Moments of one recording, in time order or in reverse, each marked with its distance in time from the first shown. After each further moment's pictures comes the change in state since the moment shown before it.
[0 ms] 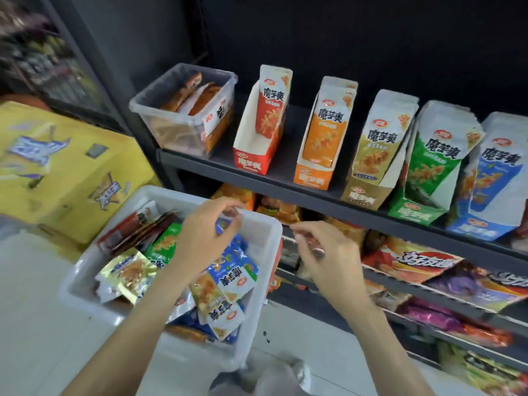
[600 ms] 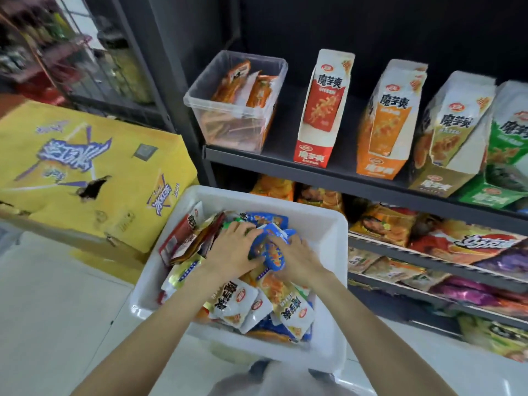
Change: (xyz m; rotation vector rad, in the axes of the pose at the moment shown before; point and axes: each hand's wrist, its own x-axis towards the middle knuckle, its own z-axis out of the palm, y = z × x) left_hand -0.021 -0.147 -0.017 0.480 -0.544 0.067; right_hand 0.019 -0.025 0.203 -0.427 -0.860 0.365
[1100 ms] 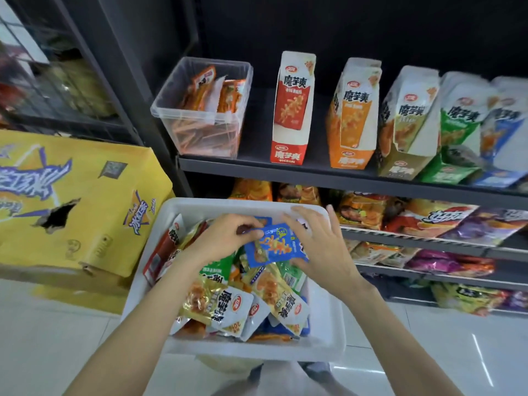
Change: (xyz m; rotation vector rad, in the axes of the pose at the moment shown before) left_hand 0.026 0.004 -0.057 -0.621 -0.102 0.104; right_hand -0.066 0.020 -0.033 -0.170 0.754 -0.173
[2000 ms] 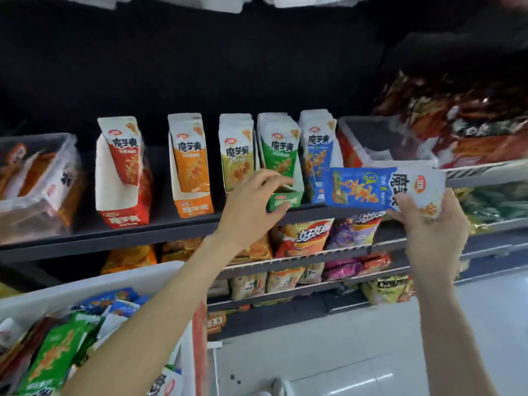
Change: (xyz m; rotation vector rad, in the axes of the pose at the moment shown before) left_hand 0.150 0.274 0.132 0.357 0.315 0.637; right_hand -0.133 0.233 -0.211 0.645 1.055 0.814
